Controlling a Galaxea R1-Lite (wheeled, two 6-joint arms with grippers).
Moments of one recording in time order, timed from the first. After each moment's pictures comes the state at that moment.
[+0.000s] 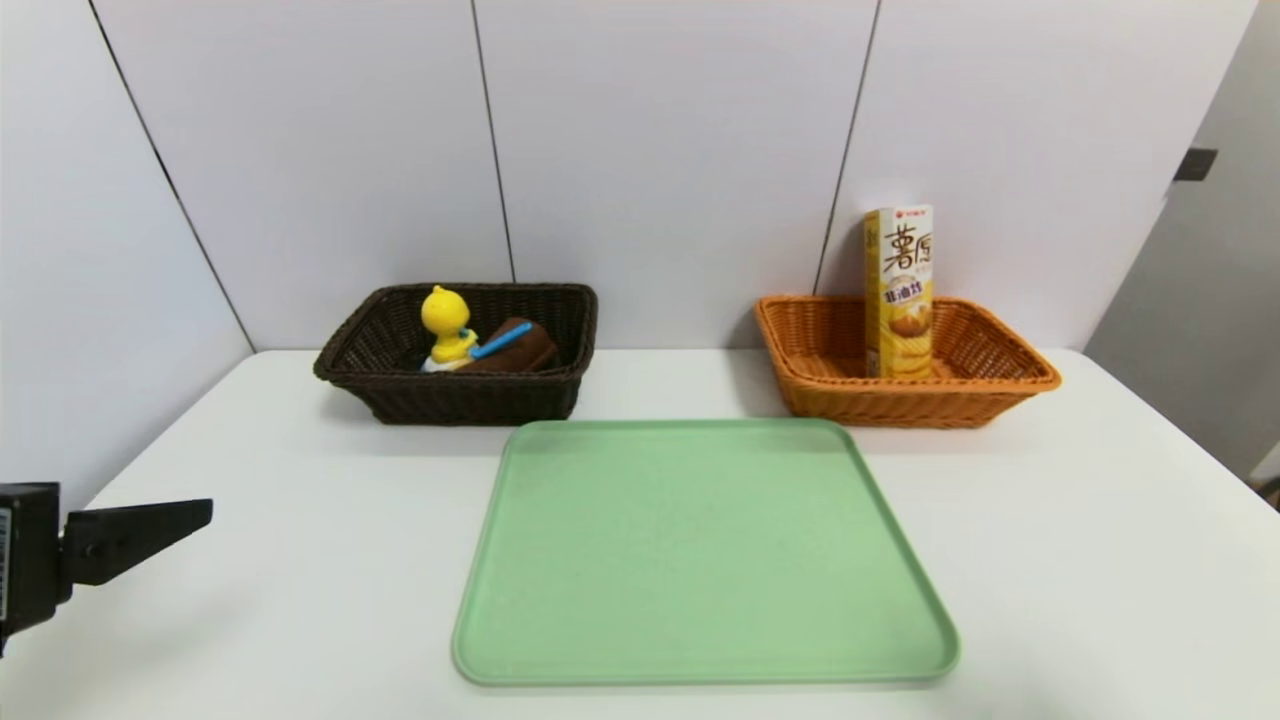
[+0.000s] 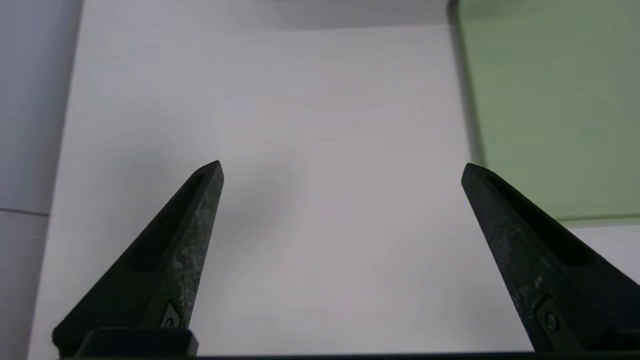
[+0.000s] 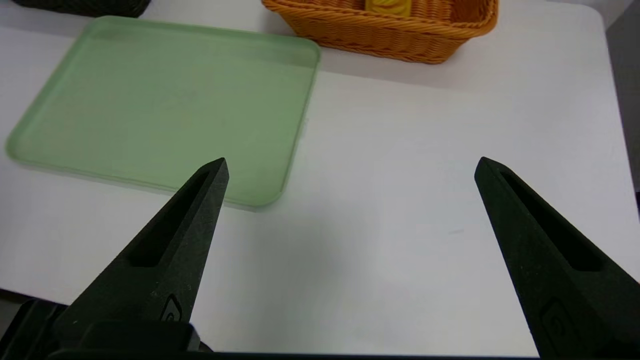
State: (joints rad) left arm -0.27 0.96 -0.90 0.49 0.24 -0.13; right arm 0.06 0.76 -1.01 0.63 0.13 -0.05
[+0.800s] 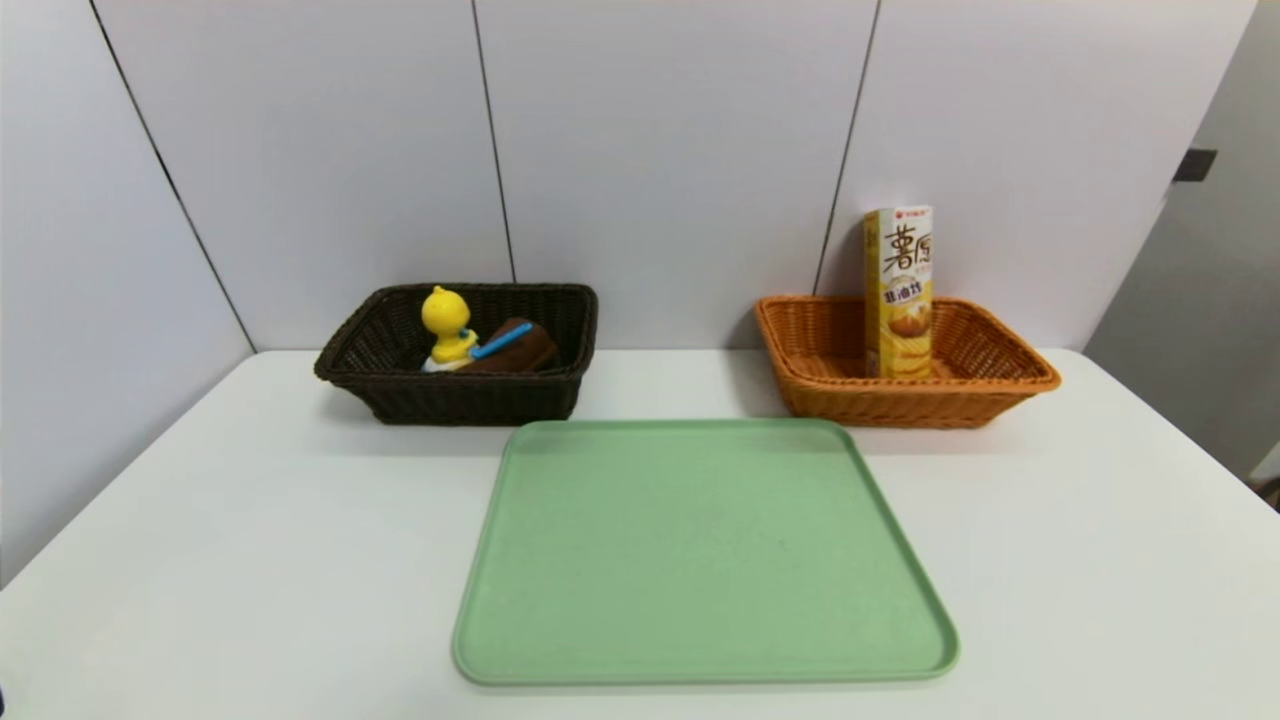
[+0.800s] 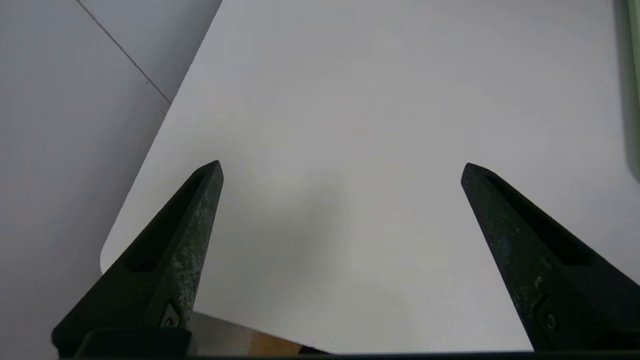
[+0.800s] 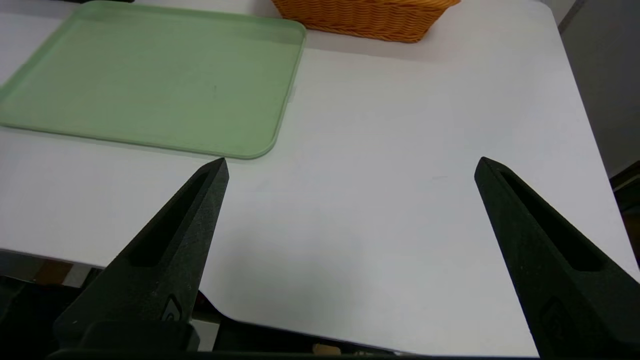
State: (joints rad) left arm 0.02 0.49 -0.59 0.51 0.26 -0.06; right arm 0.00 0.40 -0.87 0.76 0.14 -0.09
